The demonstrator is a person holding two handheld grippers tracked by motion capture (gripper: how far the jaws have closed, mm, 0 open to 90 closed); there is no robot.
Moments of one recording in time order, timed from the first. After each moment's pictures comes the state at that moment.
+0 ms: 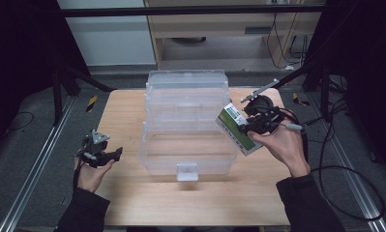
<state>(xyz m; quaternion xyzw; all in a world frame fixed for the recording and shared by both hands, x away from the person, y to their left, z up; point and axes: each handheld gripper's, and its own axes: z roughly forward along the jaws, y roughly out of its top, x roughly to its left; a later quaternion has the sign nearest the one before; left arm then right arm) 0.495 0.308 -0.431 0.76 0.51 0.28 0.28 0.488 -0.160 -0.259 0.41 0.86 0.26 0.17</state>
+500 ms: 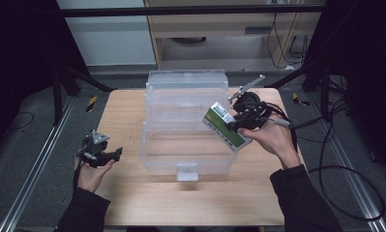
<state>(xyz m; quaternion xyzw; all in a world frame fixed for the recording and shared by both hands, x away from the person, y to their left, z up) 0.496 0.309 -0.433 0.76 0.51 0.28 0.28 0.504 -0.141 -0.261 0.35 0.88 0.28 0.14</state>
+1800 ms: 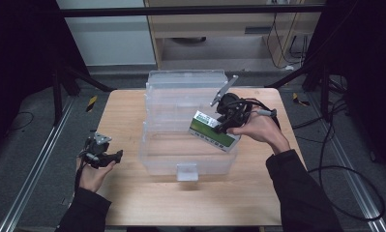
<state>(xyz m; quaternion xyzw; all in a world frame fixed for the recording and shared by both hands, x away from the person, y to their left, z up) 0.501 0.309 -0.445 0.77 0.52 0.27 0.26 0.533 -0.110 -0.277 0.21 0.94 0.25 0.09</state>
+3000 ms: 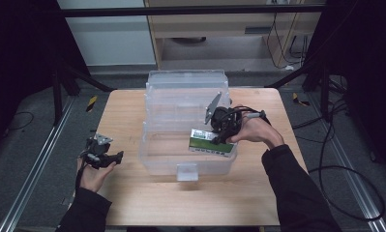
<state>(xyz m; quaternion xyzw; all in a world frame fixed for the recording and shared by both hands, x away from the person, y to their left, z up) 0.501 0.308 -0.449 0.77 0.52 0.27 0.25 0.545 -0.096 -0.320 0.07 0.98 0.19 0.07</state>
